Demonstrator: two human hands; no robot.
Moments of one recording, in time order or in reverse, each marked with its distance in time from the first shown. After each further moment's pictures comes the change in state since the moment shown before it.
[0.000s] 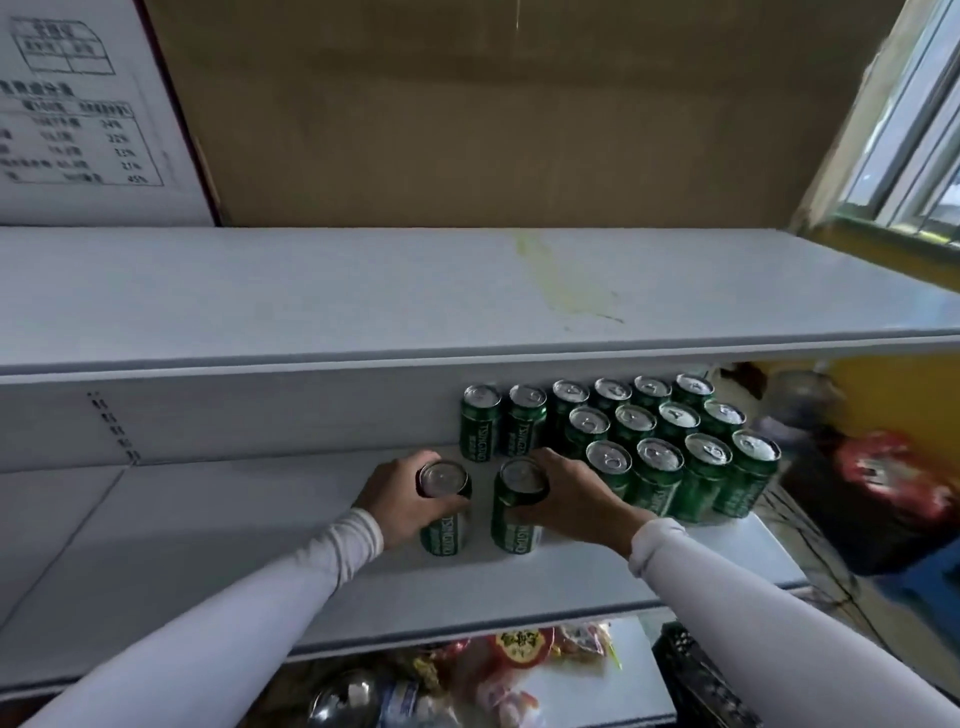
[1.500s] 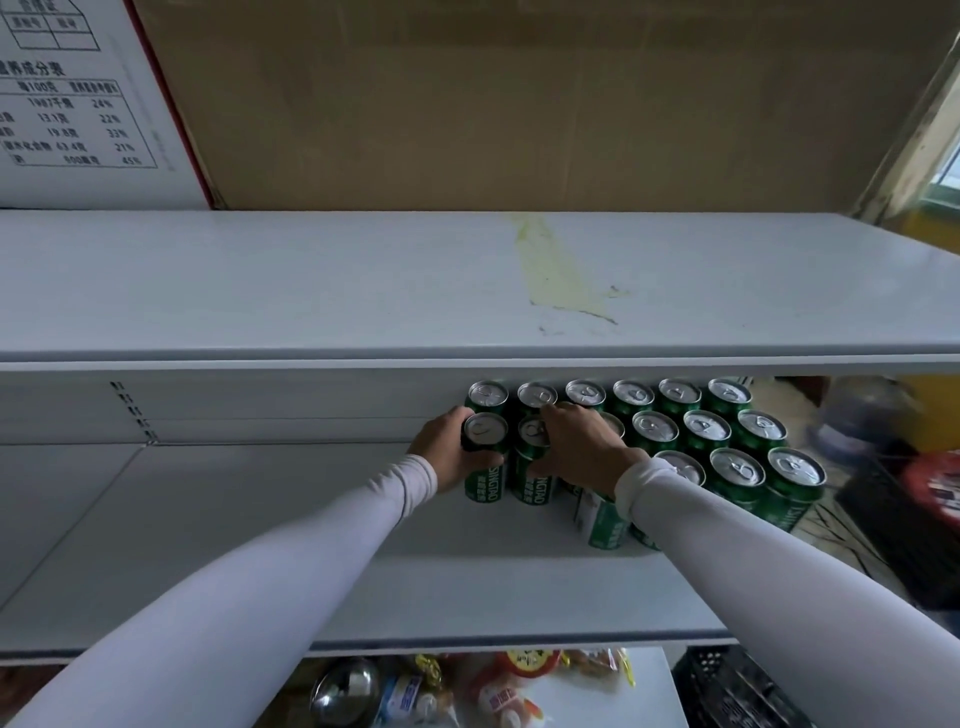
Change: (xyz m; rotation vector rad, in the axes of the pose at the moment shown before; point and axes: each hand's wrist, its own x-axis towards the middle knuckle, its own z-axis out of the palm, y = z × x) left_hand 0.073 0.035 0.035 0.032 0.047 -0.102; right_hand 0.062 -0.003 -0.043 -0.403 -0.023 -0.129
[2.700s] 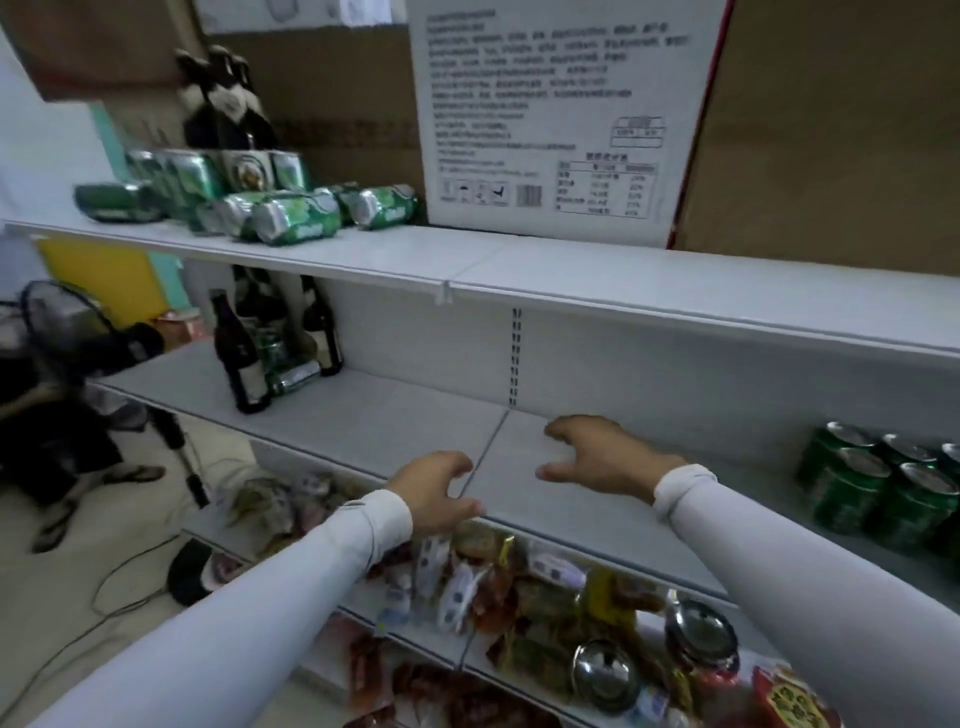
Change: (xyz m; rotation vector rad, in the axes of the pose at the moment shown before) left_hand -0.322 -0.246 -0.302 0.329 0.079 -0.209; right_hand -0.051 -0.429 0.053 -0.006 -0.156 -0.471
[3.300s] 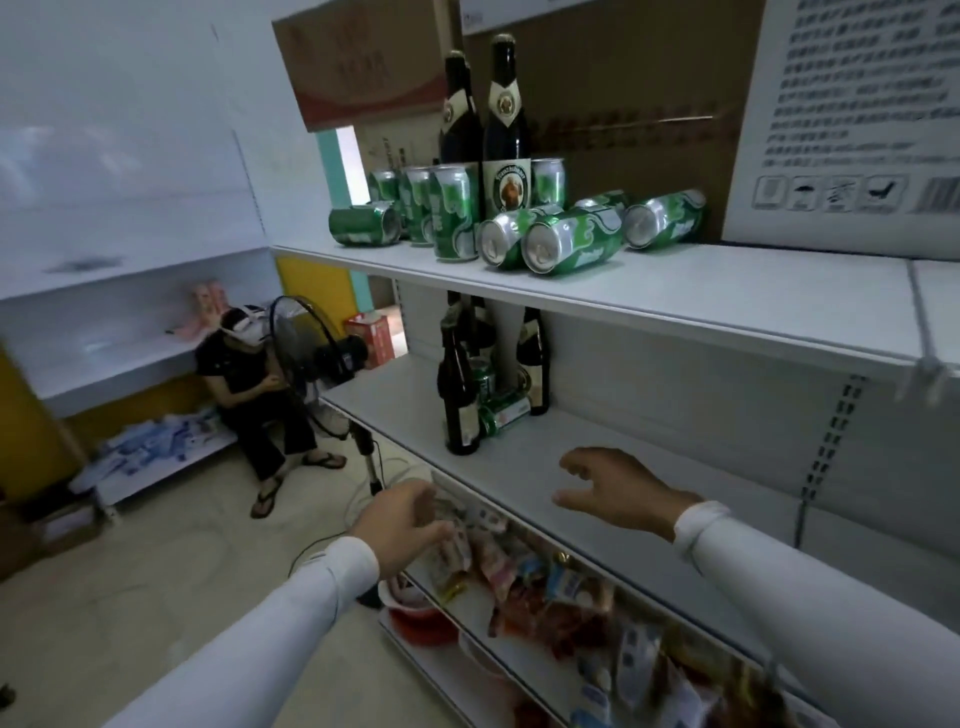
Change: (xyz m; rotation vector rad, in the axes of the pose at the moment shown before) left_hand -0.041 -0.314 -0.122 -0.125 0.234 -0.446; right_hand 0.267 -0.219 0.095 0.164 -0.102 -0.277
